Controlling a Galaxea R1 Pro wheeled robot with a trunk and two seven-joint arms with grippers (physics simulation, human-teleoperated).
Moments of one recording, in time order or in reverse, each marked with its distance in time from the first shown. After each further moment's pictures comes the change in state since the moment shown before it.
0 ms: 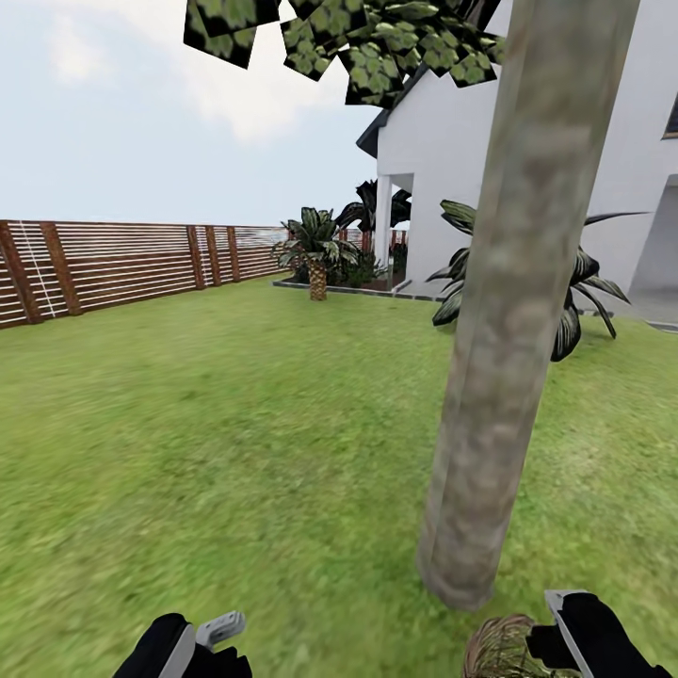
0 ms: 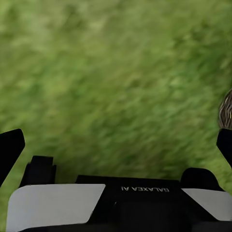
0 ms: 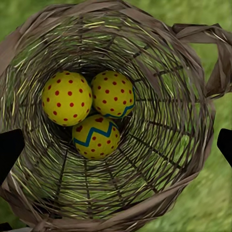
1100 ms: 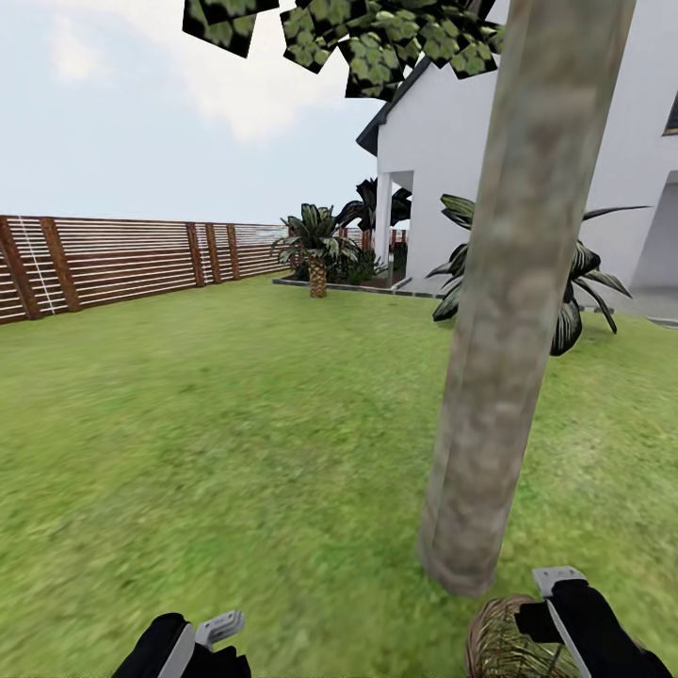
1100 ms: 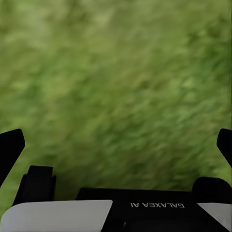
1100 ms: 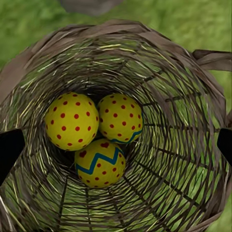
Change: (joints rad) left arm 0.000 0.001 0.002 -0.002 -0.002 -0.002 0.001; right arm 0.000 0.003 0.043 -0.088 -0.002 -0.014 0.001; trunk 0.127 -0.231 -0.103
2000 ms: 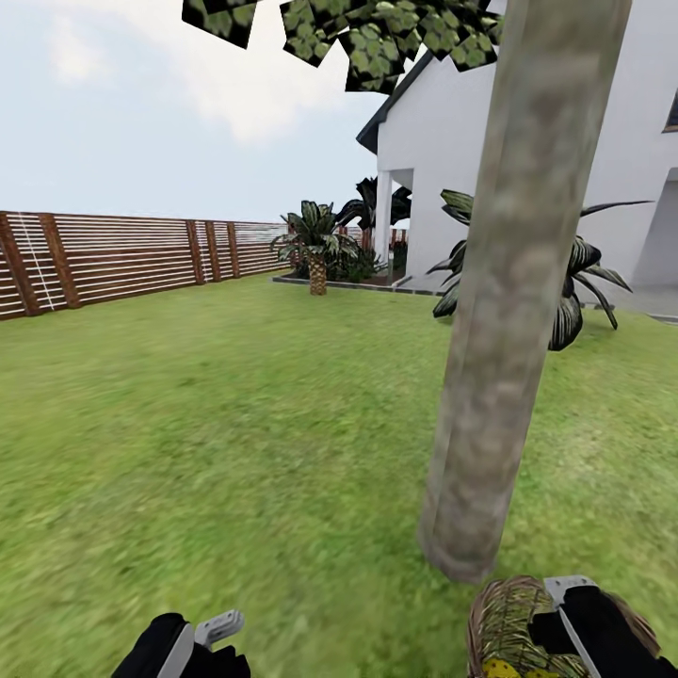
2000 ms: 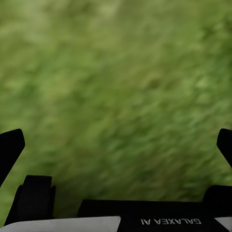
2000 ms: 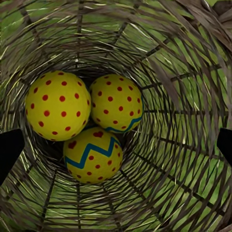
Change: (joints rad) left arm 0.000 0.002 0.001 -0.001 0.001 0.000 -0.001; right arm 0.000 -0.033 -0.002 0.047 0.001 -0.006 0.015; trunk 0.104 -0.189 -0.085
